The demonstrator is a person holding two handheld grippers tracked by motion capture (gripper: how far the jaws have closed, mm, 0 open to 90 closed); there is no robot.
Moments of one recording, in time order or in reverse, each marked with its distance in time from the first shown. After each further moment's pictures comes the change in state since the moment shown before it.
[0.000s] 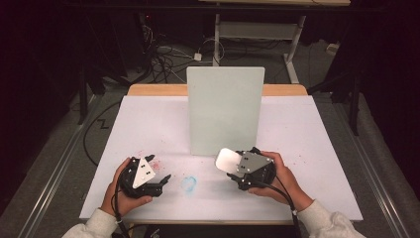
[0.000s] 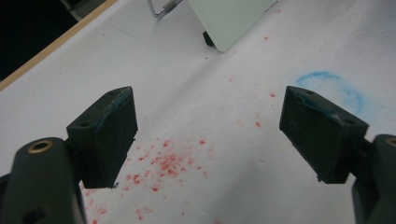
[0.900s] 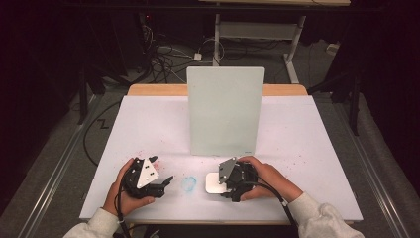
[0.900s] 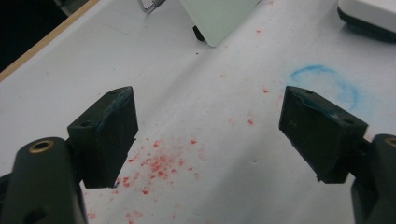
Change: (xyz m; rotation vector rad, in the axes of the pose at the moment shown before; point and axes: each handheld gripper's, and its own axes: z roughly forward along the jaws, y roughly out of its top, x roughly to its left) left arm -0.004 0.001 0.006 0.025 -0.019 0.020; right arm 0.013 0.014 0.050 0.251 0.377 -0.198
